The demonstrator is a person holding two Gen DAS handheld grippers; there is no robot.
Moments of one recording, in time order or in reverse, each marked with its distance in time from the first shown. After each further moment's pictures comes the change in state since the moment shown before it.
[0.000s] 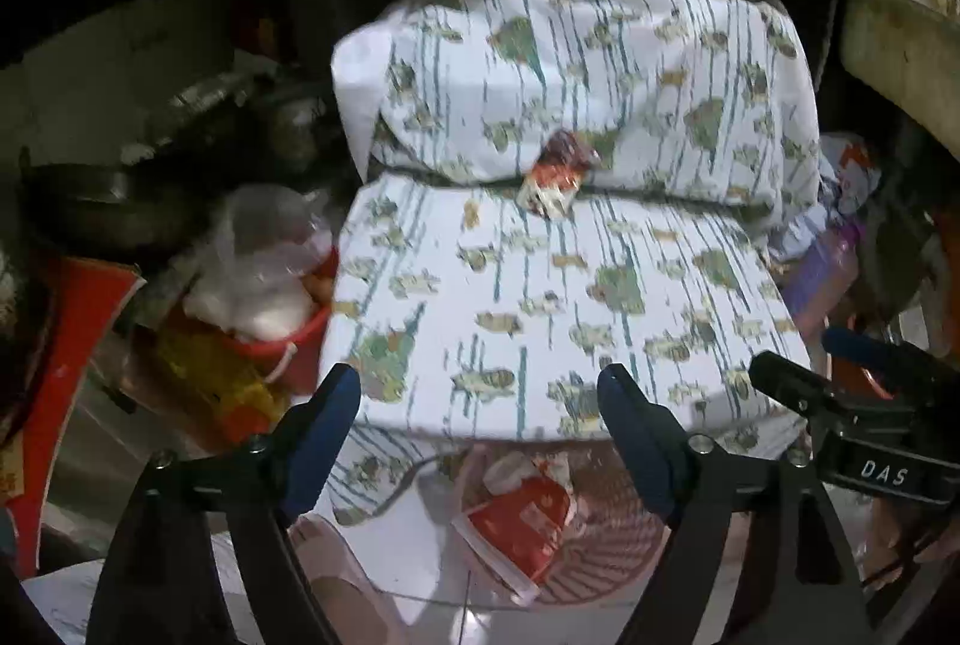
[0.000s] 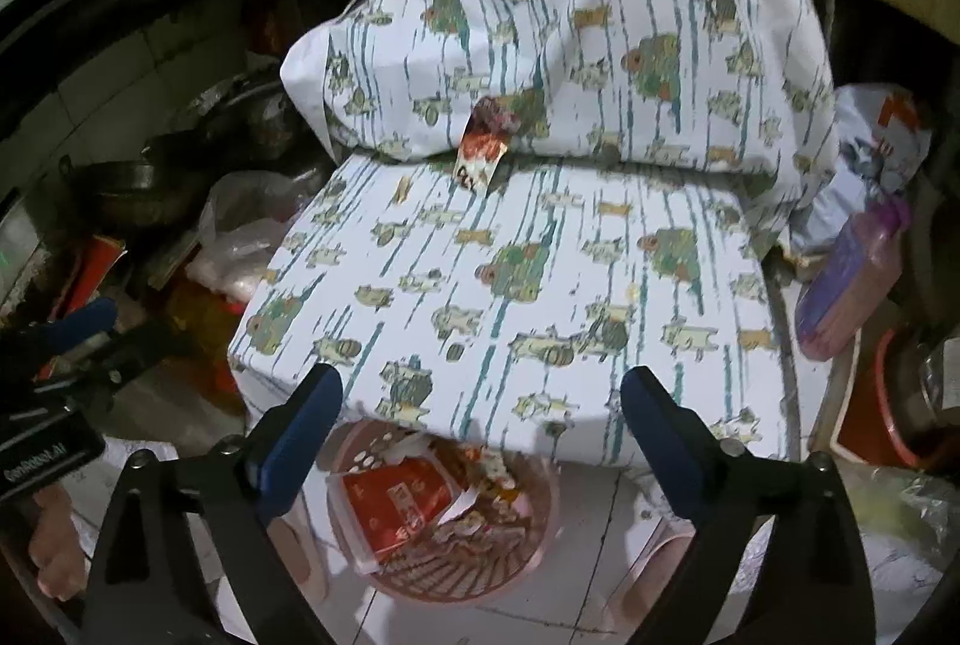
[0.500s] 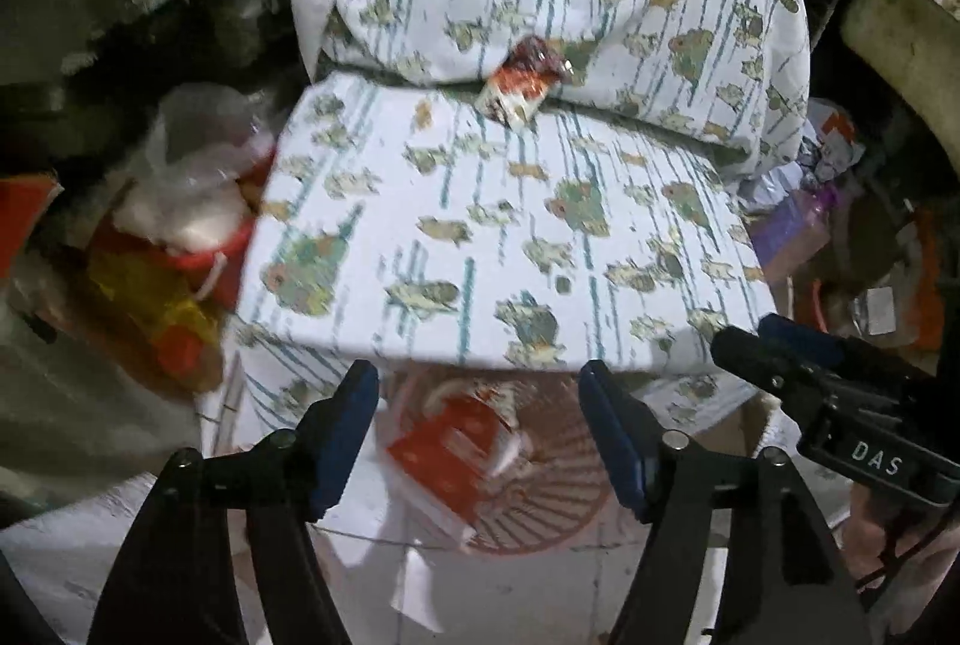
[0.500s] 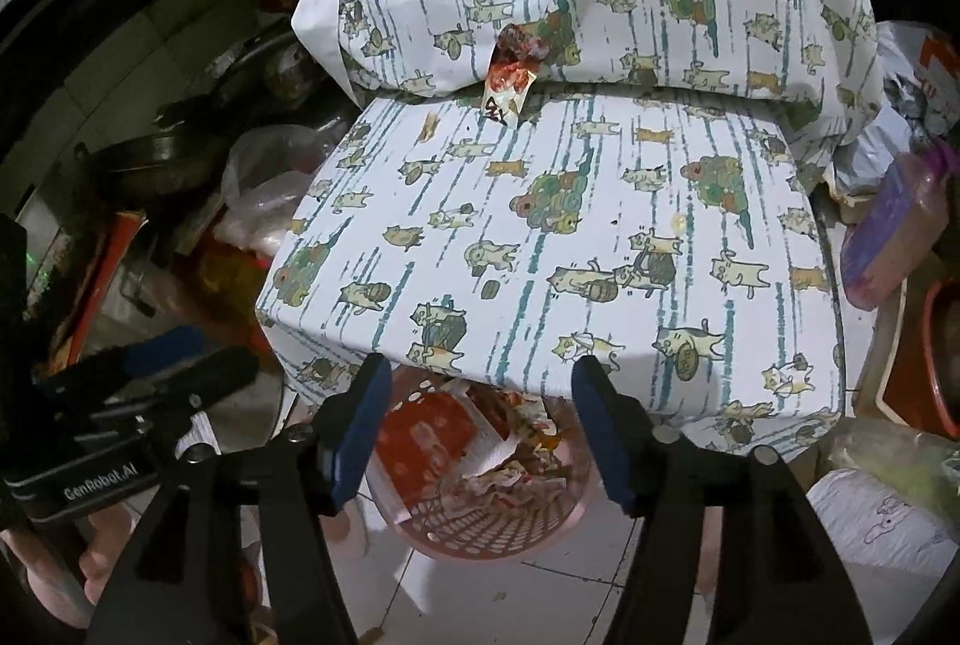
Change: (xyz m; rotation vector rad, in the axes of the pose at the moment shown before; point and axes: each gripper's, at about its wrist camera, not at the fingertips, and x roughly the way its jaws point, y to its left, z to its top) left arm 0.042 -0.006 -0.019 -0.060 0.212 -0.137; right arm 0.023 -0.004 -0.012 0.042 0.156 0.113
